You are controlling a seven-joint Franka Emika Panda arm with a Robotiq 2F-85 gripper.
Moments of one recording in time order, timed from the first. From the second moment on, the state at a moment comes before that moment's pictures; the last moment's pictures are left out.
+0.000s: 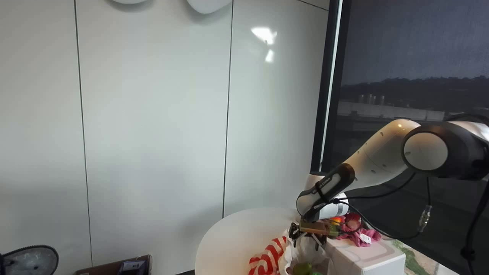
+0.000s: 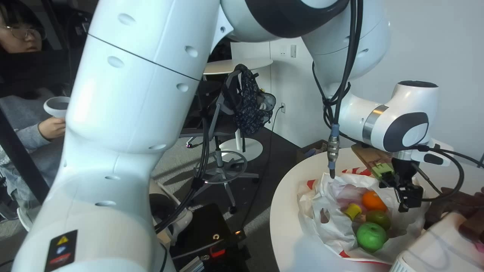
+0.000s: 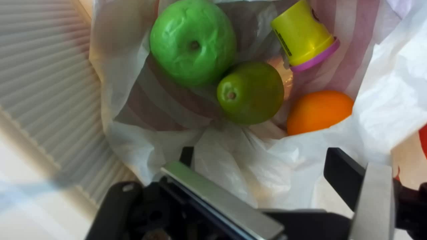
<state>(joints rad) 0.07 0.55 -0.06 -1.93 0.00 2.58 0.44</state>
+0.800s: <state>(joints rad) 0.12 0.48 -0.22 -1.90 -0.07 2.69 0.61</state>
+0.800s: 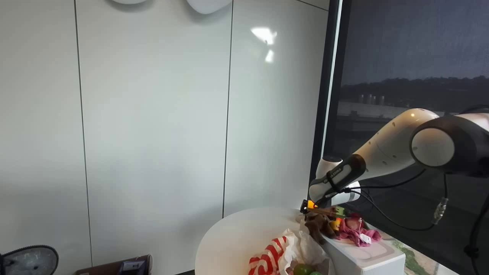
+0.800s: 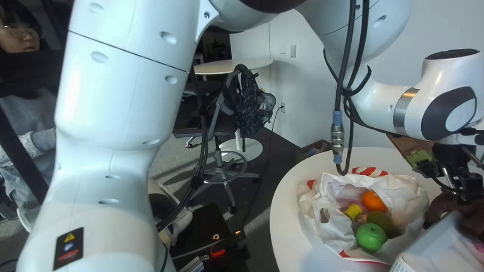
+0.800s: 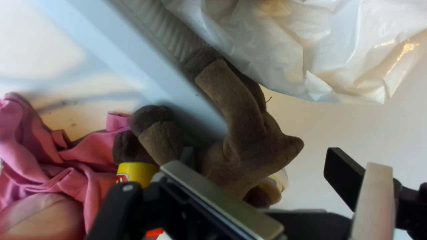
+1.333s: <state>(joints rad) 0.23 0.60 -0.33 -1.88 -0.19 2.79 0.76</state>
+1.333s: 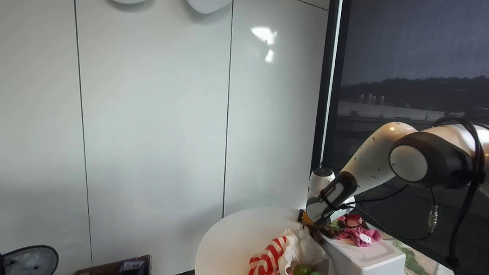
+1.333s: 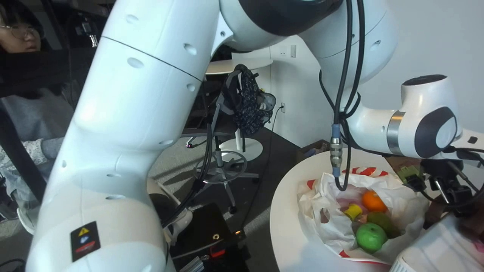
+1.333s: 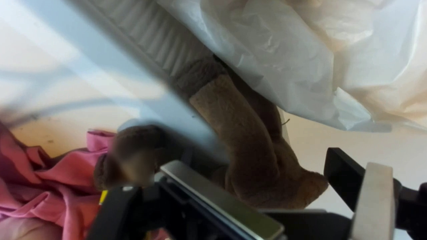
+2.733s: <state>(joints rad) 0.33 0.49 -0.45 -1.93 -0.18 2.81 0.81</state>
